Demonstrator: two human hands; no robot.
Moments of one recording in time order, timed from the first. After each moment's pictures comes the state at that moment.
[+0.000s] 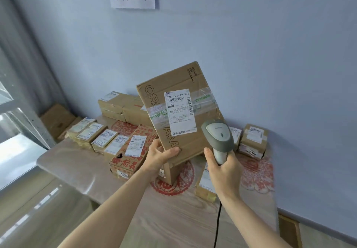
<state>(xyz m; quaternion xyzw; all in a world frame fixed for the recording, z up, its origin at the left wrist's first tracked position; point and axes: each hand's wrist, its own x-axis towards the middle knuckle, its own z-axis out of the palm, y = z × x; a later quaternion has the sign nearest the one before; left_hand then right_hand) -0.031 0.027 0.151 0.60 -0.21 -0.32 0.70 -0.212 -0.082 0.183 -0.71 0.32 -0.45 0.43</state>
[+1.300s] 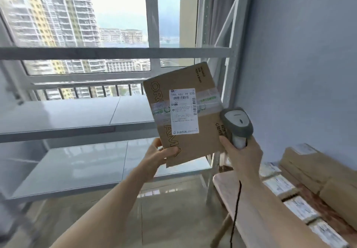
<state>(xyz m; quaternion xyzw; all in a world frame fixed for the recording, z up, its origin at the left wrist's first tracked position) 0.235 0.618 0.232 0.66 0.03 0.03 0.75 0.249 0.365 0.268 -0.77 -0.02 -0.28 0.58</state>
